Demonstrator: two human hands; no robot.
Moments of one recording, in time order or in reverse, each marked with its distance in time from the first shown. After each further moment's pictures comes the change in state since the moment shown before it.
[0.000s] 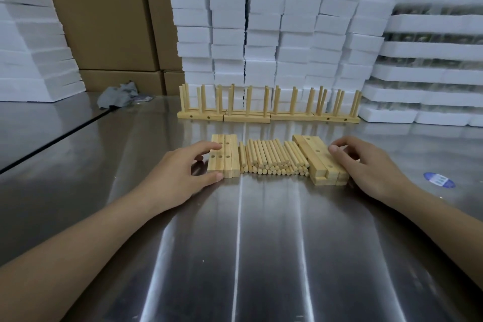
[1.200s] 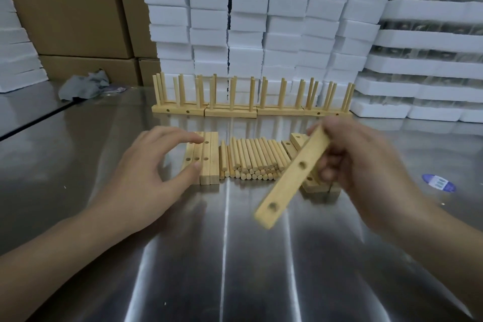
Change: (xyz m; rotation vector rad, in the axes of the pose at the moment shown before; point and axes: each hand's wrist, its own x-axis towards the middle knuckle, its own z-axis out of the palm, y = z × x) left_hand -0.009 0.033 -0.001 -0.059 0.217 0.150; right_hand -0.030 -0.088 -0.001 0.902 -0.033 0.066
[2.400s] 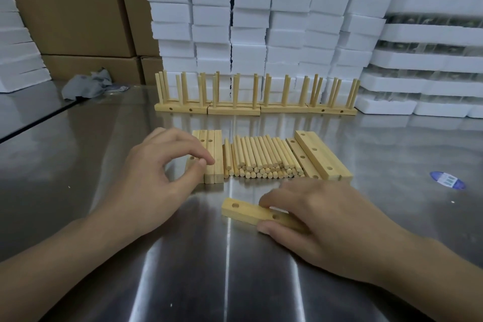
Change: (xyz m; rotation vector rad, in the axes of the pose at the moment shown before) left_hand -0.002 0.012 0.003 -0.099 0.044 0.047; right_hand -0.030 0.008 0.026 -1.275 -0.529 -0.488
